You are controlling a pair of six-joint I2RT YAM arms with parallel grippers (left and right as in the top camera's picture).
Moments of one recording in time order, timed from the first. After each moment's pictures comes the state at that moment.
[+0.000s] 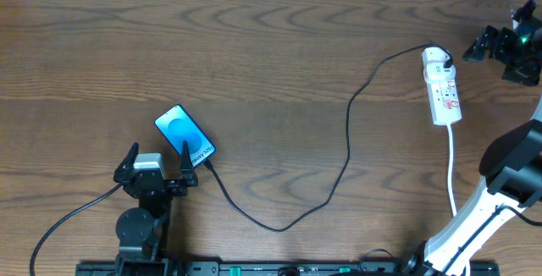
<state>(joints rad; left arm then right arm) -0.05 0.01 0.02 -0.12 -0.08 -0.04 -0.45 2.20 2.26 -1.46 -0.25 -0.02</state>
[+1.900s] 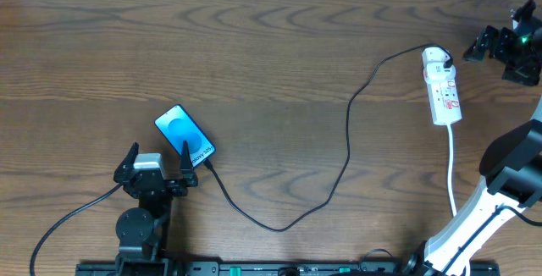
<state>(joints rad) -0.05 0.01 0.02 -0.12 -0.08 -0.04 -0.45 2.20 2.26 -1.46 -0.25 -0.02</state>
